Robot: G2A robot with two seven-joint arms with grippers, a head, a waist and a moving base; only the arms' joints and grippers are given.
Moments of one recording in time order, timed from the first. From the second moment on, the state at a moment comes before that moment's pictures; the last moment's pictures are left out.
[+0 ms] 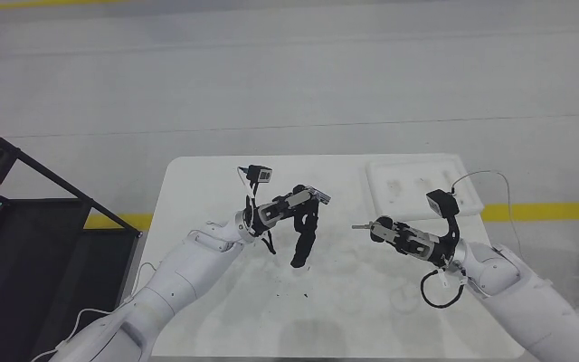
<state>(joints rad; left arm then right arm) 0.79 -1.16 -0.60 -1.02 -0.87 -1.01 -0.81 -1.14 -0.78 0.93 -1.46 0.26 -1.01 0.47</state>
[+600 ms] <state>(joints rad) 0.79 -1.16 -0.60 -1.02 -0.87 -1.01 -0.81 -1.18 -0.91 1.00 -1.48 0.46 -1.01 0.56</state>
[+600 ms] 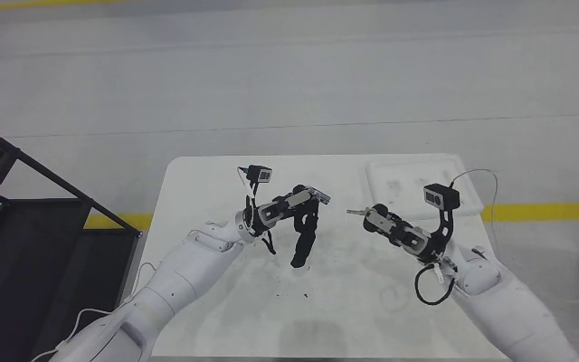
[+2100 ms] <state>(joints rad) 0.79 -1.16 -0.60 -1.02 -0.87 -1.01 -0.81 -1.24 -1.08 1.21 -1.38 0.36 -1.00 0.77</state>
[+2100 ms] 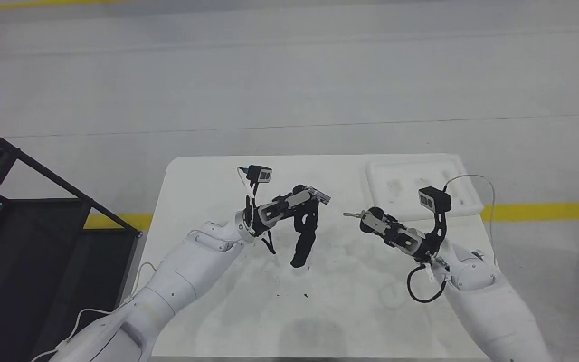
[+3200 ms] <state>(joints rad) 0.79 -1.16 -0.60 -1.02 -0.87 -1.01 -0.81 -1.27 -1.15 1.24 -1.33 0.21 -1.01 0.62</state>
